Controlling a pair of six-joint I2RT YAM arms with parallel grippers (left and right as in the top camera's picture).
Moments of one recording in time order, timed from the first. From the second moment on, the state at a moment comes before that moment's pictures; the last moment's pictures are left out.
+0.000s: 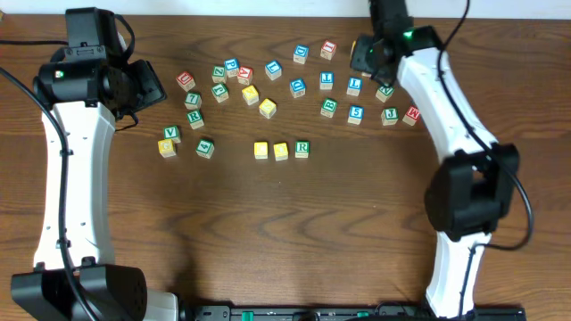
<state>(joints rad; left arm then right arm) 0.10 1.63 1.69 -1.13 -0.01 -0.35 0.24 2.15 2.00 -0.87 0.06 0.48</state>
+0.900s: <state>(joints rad) 0.10 1.63 1.69 -1.12 -0.01 -0.35 0.25 2.37 2.00 -0.73 0.06 0.35</state>
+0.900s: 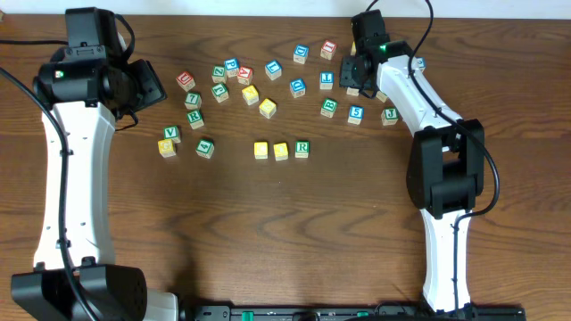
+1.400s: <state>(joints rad) 0.10 1.63 1.69 -1.12 -0.01 -0.35 0.25 2.45 2.00 -0.69 0.07 0.32</state>
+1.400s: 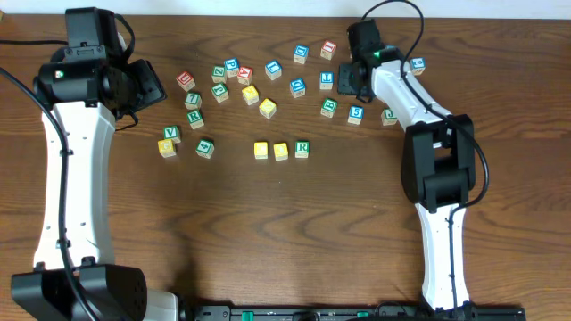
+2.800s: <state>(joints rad) 0.10 1.63 1.69 -1.12 -0.01 -0.35 0.27 2.08 2.00 -1.02 -0.01 0.32</state>
